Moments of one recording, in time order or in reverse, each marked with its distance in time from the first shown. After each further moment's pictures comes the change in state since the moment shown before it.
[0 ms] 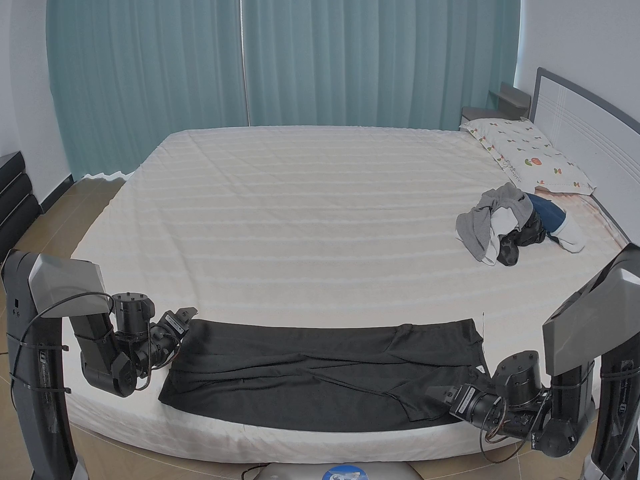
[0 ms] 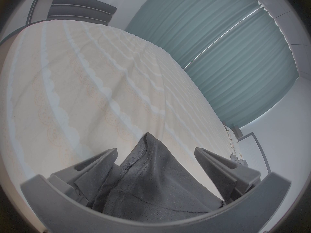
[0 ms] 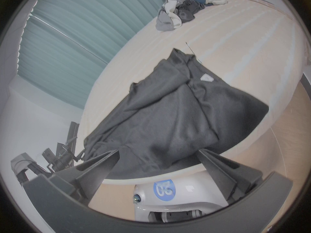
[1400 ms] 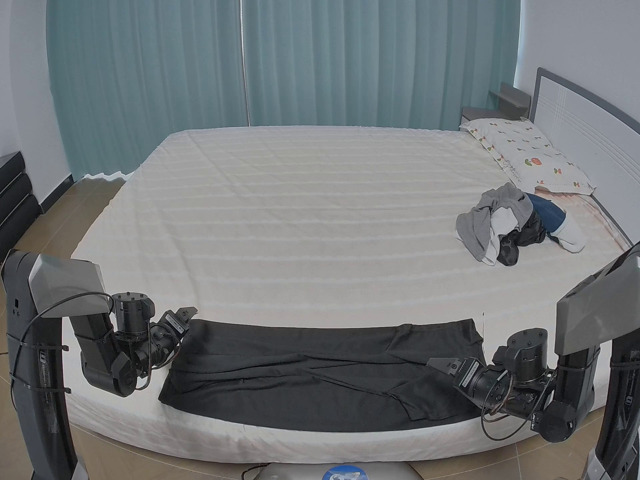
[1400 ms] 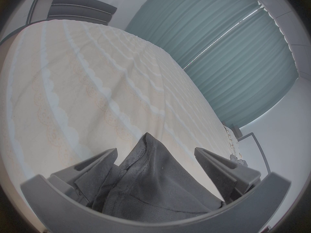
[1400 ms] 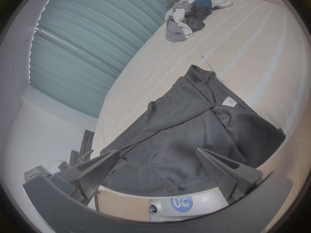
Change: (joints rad) left arm 0.000 0.000 -0.002 0.000 -0.001 -0.002; right arm -0.101 0.017 -0.113 0.000 0.092 -0.004
